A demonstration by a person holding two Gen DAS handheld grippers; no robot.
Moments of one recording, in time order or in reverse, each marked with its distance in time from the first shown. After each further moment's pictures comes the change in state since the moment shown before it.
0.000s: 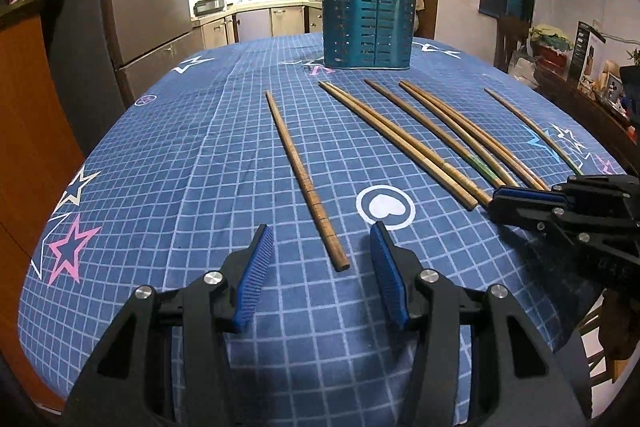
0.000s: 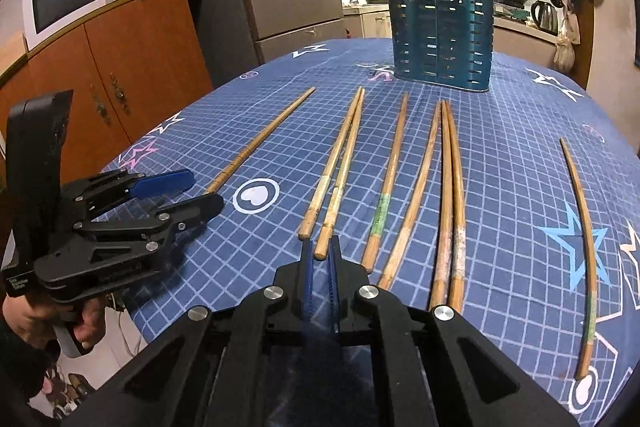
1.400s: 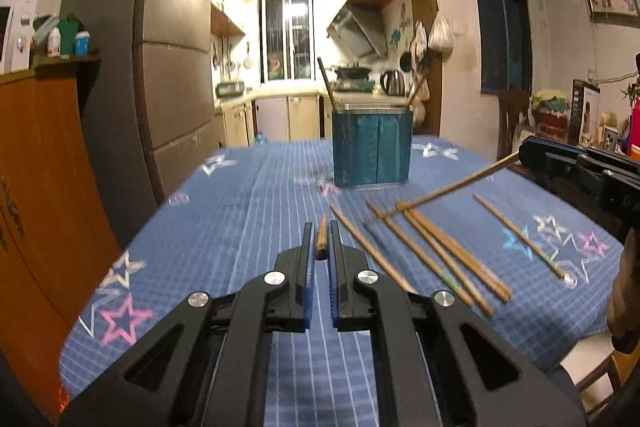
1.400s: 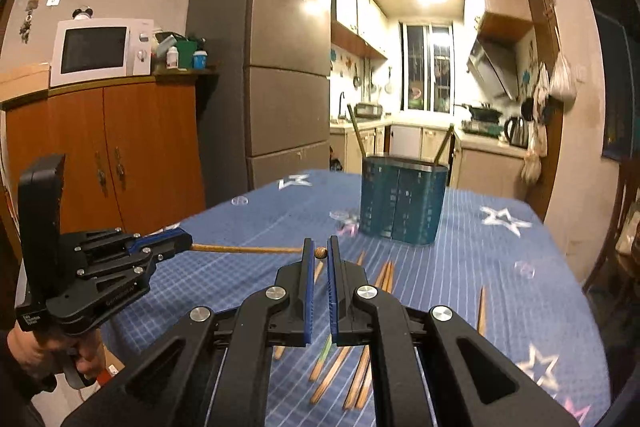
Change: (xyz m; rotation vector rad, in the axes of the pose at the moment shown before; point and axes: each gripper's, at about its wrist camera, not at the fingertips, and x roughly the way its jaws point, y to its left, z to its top) left arm -0.083 -0.010 0.041 -0.010 -0.356 0.068; right arm -0.112 0.003 0.059 -0.131 -0.420 -0.100
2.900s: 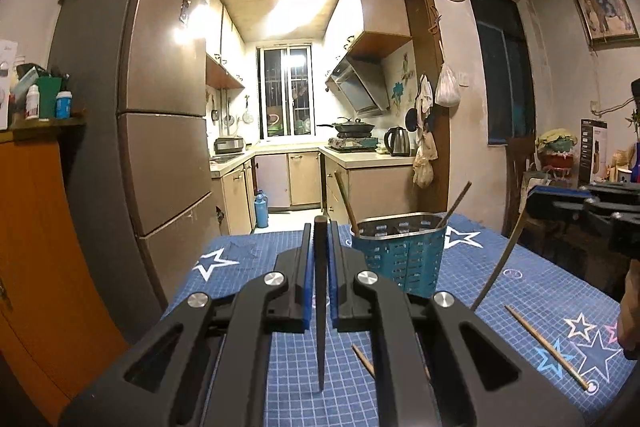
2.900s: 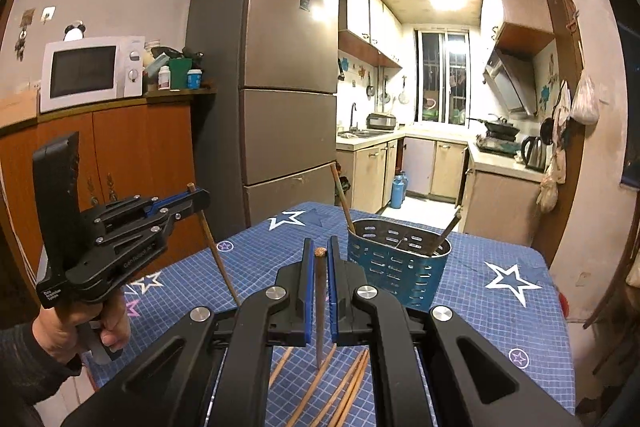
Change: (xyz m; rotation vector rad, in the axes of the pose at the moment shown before) left arm 0.072 0.019 0.117 0.019 -0.177 -0.011; right arm 0.074 -0.059 0.102 -0.005 0.001 0.061
